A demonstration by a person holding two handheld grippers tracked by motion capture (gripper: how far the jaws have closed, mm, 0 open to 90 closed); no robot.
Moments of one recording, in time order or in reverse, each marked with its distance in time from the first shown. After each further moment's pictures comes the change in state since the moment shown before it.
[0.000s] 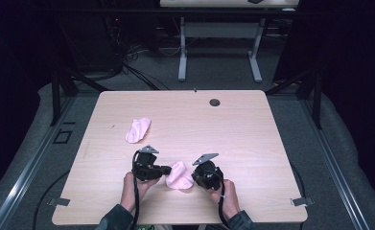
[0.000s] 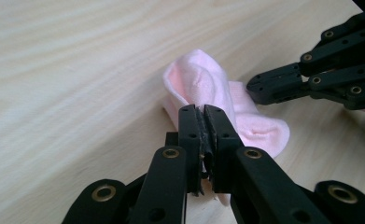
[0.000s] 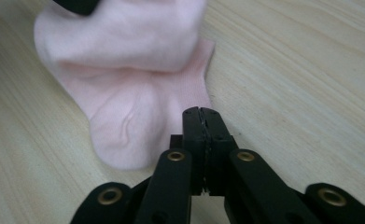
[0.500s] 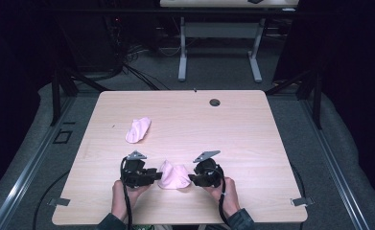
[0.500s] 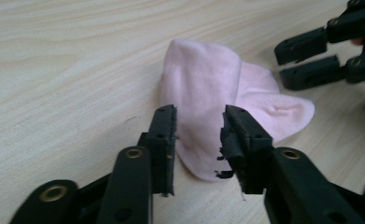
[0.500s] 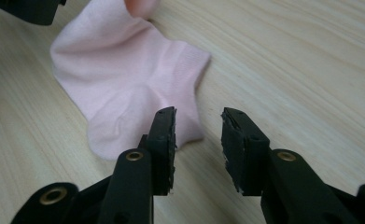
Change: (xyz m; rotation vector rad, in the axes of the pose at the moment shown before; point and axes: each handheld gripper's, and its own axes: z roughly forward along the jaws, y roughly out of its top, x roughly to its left) left arm 0.011 -0.022 -0.022 -0.036 0.067 -0.072; right arm -0.004 0.006 0.002 -0.020 0.038 -0.008
